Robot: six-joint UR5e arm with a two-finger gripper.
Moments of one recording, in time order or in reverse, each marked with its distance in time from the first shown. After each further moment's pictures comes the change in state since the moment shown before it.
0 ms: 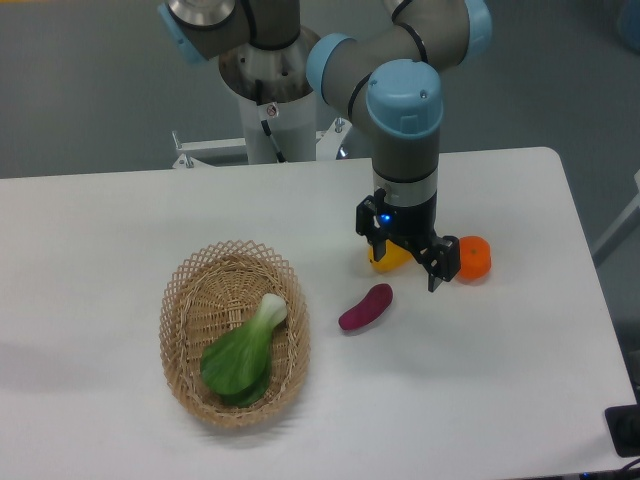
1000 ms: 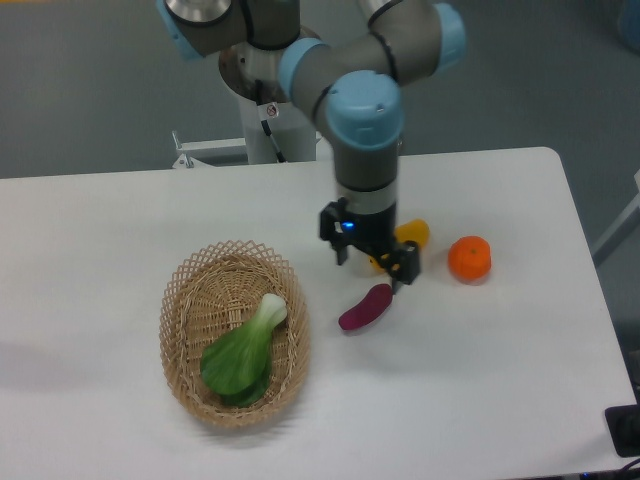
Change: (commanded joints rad) arm -0.170 0.025 -0.135 0.008 0.000 -0.296
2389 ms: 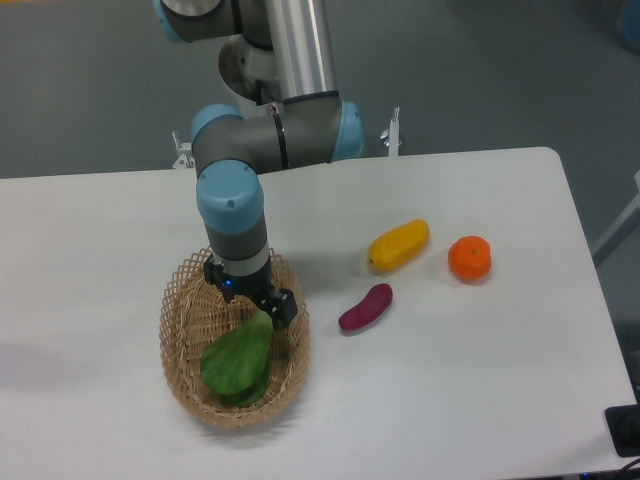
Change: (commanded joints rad) arm -0.184 -0.198 -0.002 0.147 0.014 -0.223
